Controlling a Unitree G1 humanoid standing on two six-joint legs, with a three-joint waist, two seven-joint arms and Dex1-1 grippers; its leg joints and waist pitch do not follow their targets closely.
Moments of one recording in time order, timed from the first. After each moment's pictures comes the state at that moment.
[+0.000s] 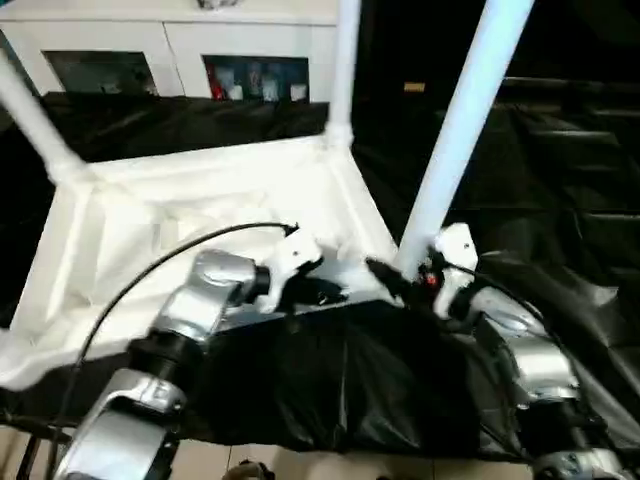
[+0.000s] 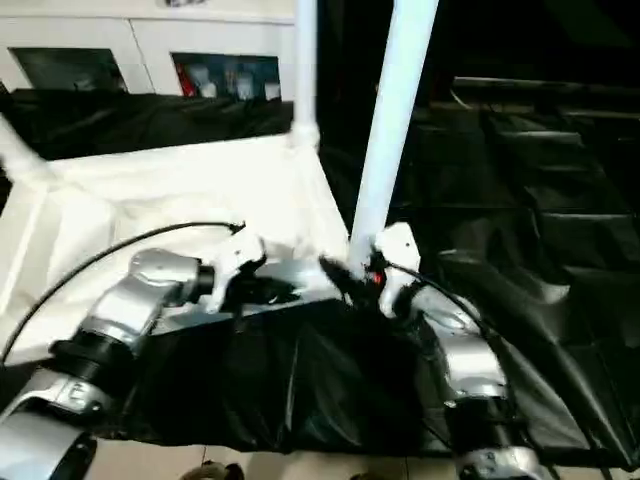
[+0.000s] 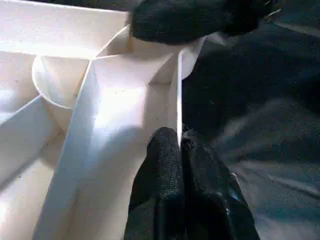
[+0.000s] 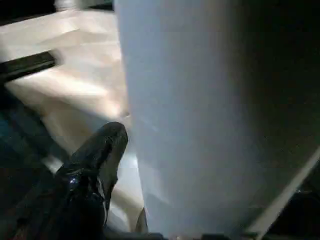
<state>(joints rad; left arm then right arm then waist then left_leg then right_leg) -0.61 0.26 -0.24 0.55 0.03 0.21 -1.21 -0.31 -0.26 0.04 0.31 0.17 0.12 0.82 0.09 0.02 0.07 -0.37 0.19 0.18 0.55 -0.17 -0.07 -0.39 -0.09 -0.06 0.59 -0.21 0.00</state>
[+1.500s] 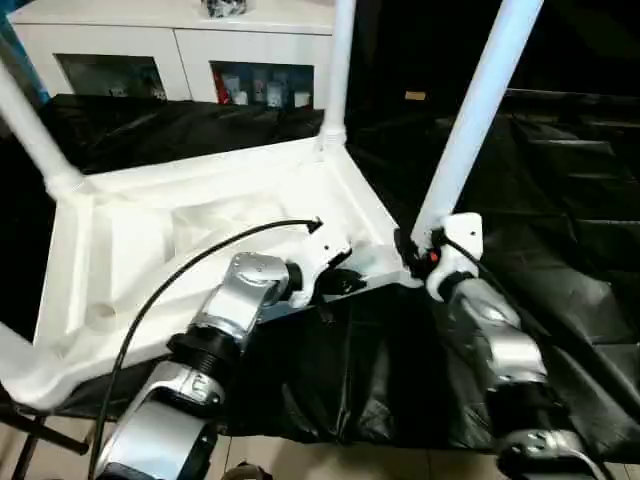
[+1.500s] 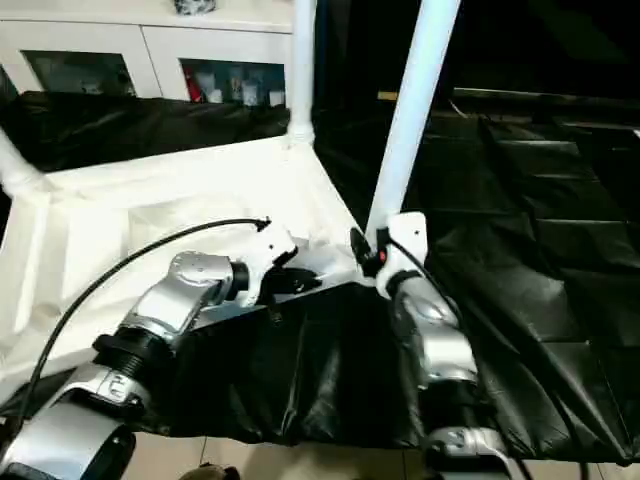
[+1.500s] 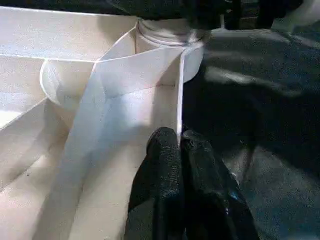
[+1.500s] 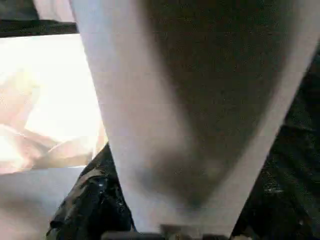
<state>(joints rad) -0.66 0.08 -0.22 0.65 0.11 0.24 -0.91 -0.43 -0.06 -0.08 0.49 0.07 0.10 0.26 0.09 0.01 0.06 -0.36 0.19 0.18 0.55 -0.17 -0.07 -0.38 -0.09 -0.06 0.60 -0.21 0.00</state>
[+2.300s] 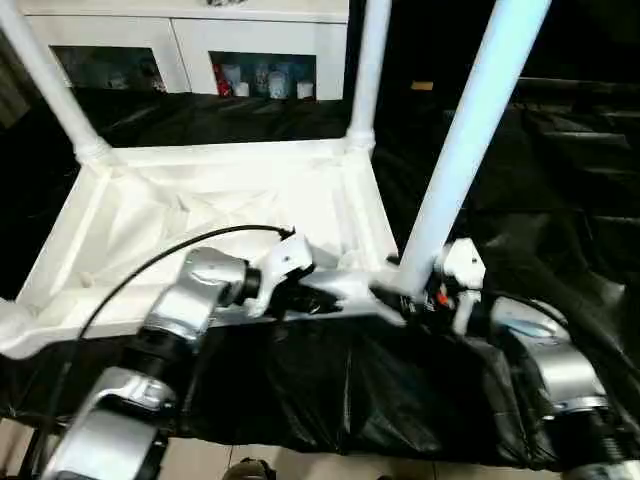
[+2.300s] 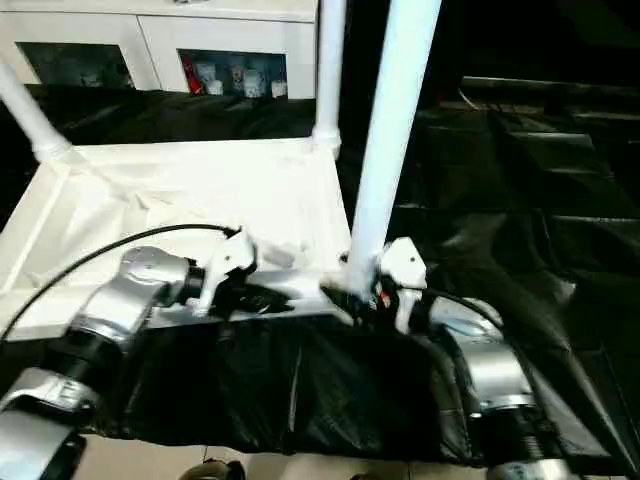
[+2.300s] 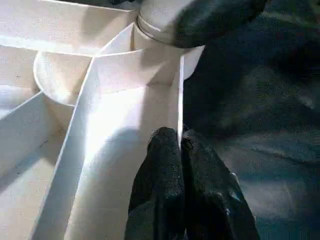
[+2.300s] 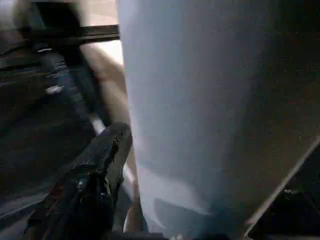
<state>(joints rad) -0.61 0.30 -0.25 0.57 0.03 0.13 -1.33 -0.28 -0.35 0.10 0.27 0.19 0.06 1.01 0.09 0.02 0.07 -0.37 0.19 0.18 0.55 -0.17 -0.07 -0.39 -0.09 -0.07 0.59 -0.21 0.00</state>
